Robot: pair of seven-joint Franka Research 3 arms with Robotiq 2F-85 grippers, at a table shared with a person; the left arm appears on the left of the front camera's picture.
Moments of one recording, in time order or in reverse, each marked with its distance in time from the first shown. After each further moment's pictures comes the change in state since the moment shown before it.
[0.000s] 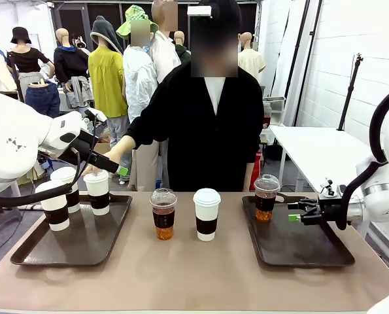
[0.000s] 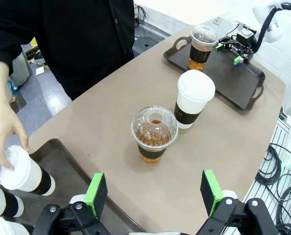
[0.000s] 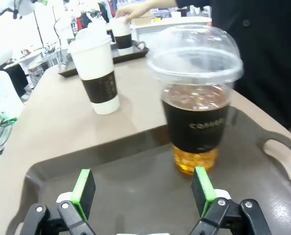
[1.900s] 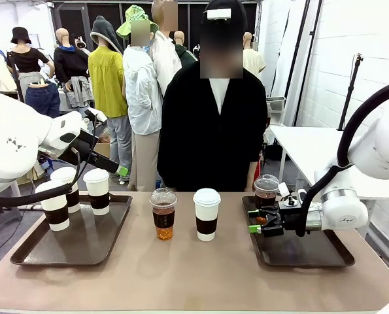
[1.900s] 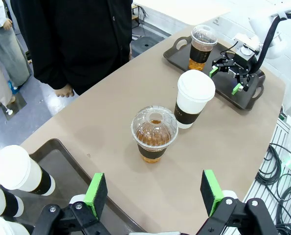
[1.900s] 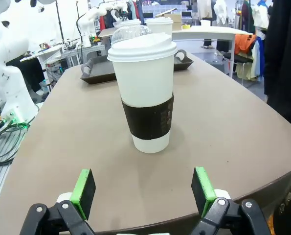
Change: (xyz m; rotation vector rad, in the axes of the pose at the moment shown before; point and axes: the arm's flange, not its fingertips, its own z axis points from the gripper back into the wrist) left arm 0.000 0.000 0.000 0.000 0.000 0.000; right arm 0.012 0.065 -0.125 0.104 -0.021 0.062
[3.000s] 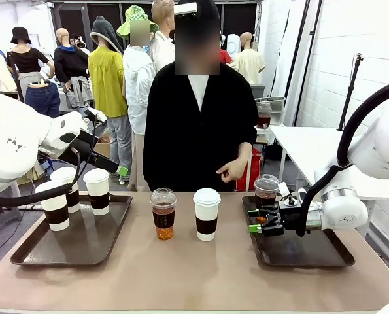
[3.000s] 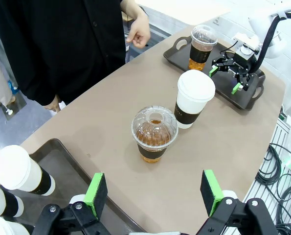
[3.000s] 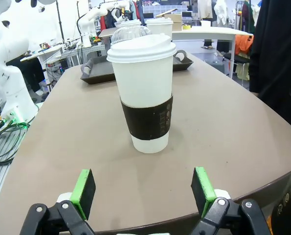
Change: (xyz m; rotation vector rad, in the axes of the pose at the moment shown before) left arm 0.000 0.000 0.000 0.000 0.000 0.000; right arm 0.001 -0.001 0.001 0.000 -0.001 0.002
